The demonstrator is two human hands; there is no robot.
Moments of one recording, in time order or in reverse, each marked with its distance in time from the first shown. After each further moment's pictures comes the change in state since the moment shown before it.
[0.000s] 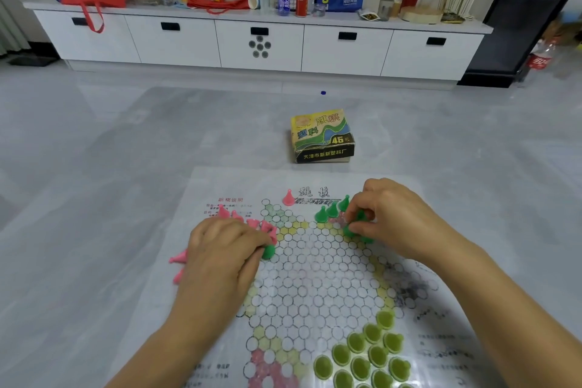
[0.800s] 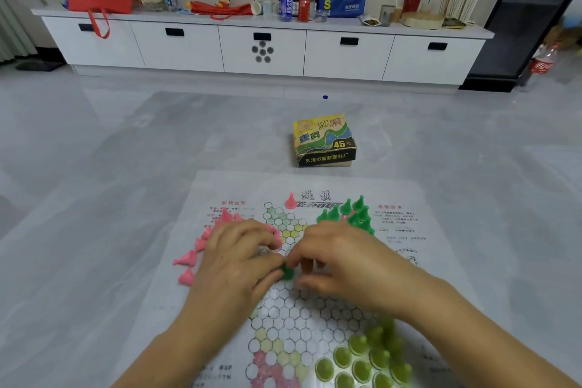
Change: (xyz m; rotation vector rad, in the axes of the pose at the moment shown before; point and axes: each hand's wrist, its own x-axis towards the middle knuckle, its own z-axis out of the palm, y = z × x) left_hand 0.002 0.000 0.007 0.049 -0.008 0.223; right_hand -0.016 -0.059 0.012 0.200 -0.106 -0.331
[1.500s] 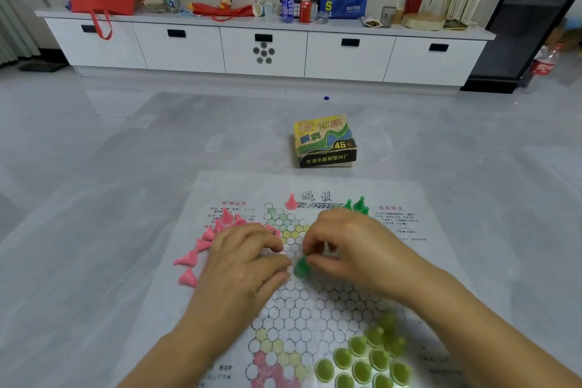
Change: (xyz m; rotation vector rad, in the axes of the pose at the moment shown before) left_hand 0.001 0.007 0.001 0.020 0.001 -0.021; right_hand -0.001 0.012 -0.006 -0.006 0.122 0.048
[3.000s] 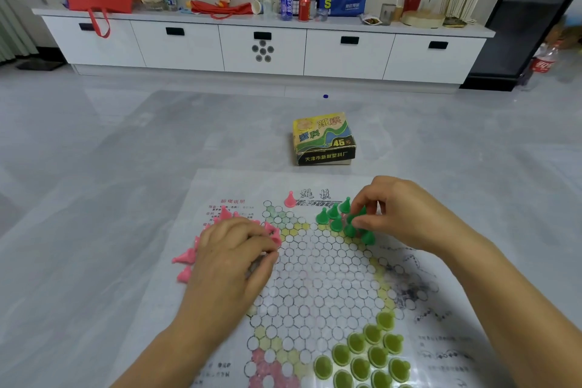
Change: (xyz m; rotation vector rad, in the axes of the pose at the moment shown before) left_hand 0.000 0.001 -0.006 -0.118 0.038 -0.204; right_hand -0.002 0.051 -0.029 -0.015 0.024 0.337
